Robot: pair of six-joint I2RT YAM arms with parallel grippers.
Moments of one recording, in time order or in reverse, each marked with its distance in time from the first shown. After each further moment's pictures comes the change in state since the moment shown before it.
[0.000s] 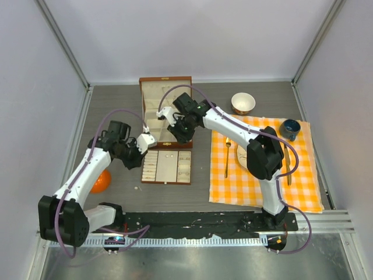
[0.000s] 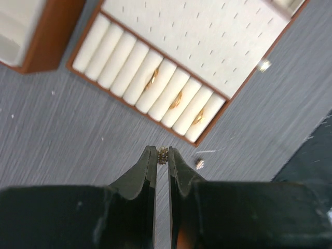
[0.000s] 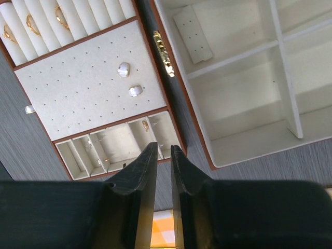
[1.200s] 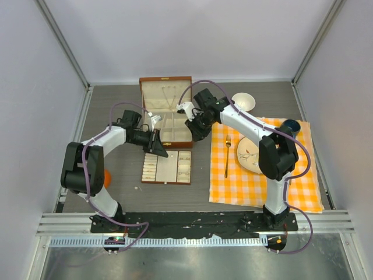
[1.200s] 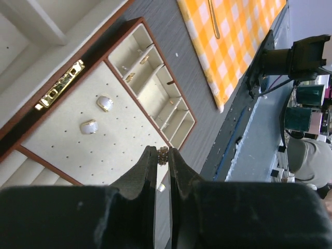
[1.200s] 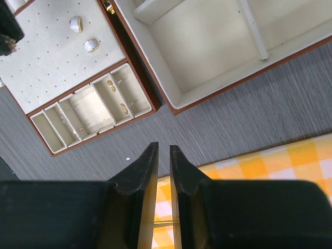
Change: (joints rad) left arm 0.026 0.493 0.166 0.309 0.618 -0.658; right arm -0.156 -0.100 -0.166 0.027 -0.069 0.014
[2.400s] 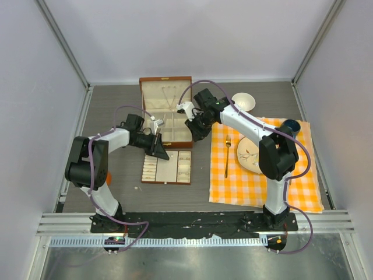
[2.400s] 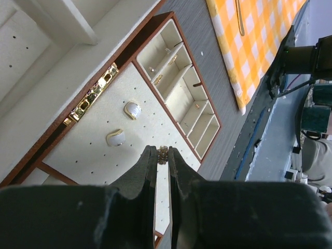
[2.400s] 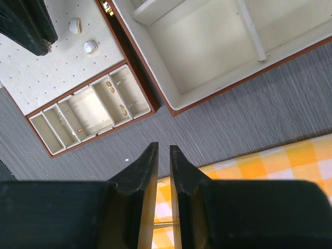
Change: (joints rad) left arm -0.014 0.099 -0.048 0.143 -0.026 -0.003; right arm 0.000 -0.006 -0.008 0.010 0.005 0.000
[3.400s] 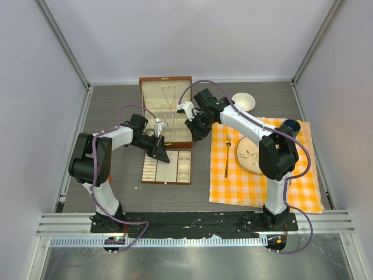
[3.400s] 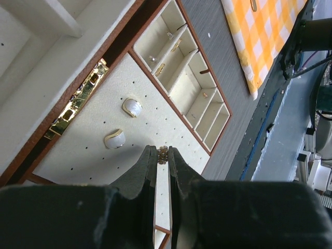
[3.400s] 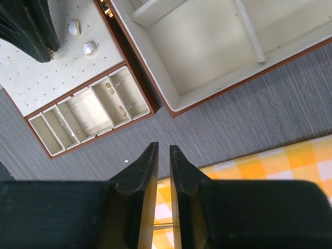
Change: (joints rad) left arm -0.035 0.049 0.048 -0.111 -0.030 0.135; right arm 0.000 0.000 -0.003 0.008 0.000 0.000
